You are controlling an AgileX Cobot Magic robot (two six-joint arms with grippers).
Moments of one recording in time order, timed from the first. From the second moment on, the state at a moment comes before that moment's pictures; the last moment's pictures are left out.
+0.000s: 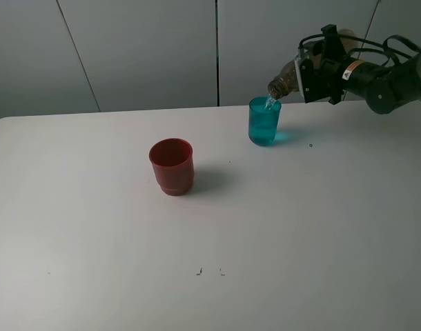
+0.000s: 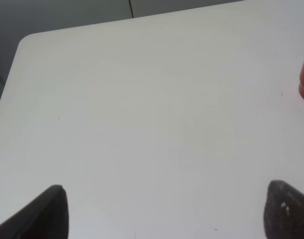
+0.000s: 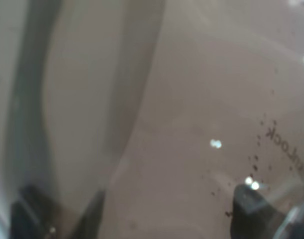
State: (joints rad) left arm 0.05 0.00 -0.52 -0.04 1.09 0.14; right arm 0.01 2.22 -1.27 -0.43 -0.70 -1.56
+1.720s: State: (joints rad) left arm 0.05 0.00 -0.52 -0.04 1.09 0.14; right arm 0.03 2.21 -1.22 -0.46 -0.69 -0.83
